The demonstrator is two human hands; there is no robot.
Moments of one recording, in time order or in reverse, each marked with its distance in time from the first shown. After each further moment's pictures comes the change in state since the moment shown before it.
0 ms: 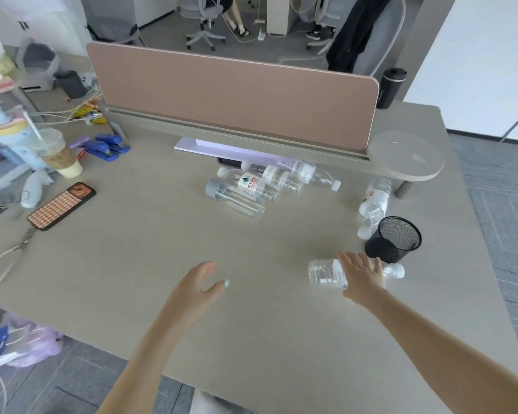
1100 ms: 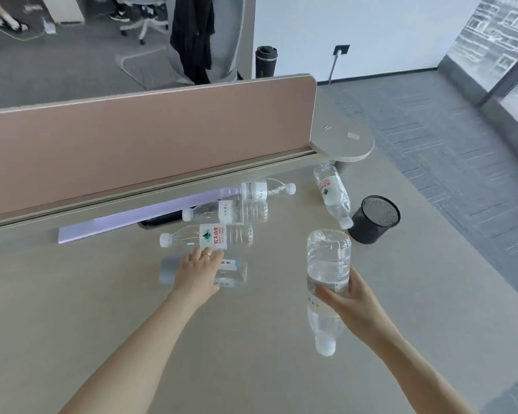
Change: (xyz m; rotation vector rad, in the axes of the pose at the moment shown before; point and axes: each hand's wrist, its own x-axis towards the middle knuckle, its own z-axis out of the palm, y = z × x) left_hand 0.305 0.029 -0.008 1.135 -0.315 0.896; right_hand -0.030 -0.161 -0.106 1.494 0.325 0.604
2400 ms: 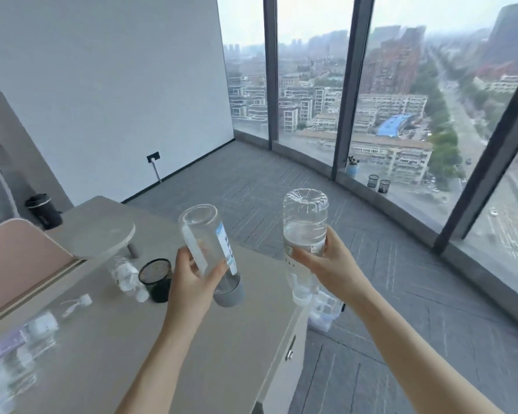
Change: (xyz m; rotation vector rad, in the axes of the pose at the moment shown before) left_hand -0.133 0.416 -0.215 -1.397 0.243 0.398; right_hand -0.230 0.088 -0.319 0.299 0.706 -0.278
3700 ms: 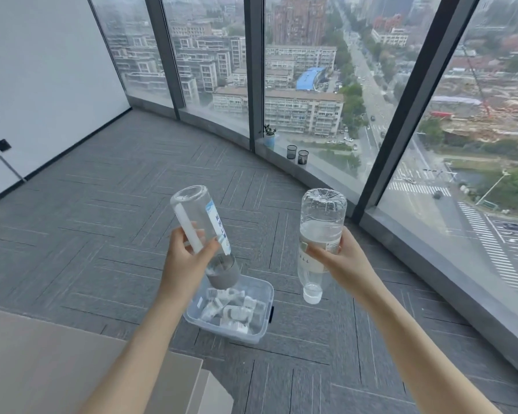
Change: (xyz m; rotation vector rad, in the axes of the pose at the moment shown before) left_hand 0.214 -0.007 0.365 0.061 -0.362 -0.042; right_hand 0.226 0.148 -0.263 -0.079 0.327 0.269
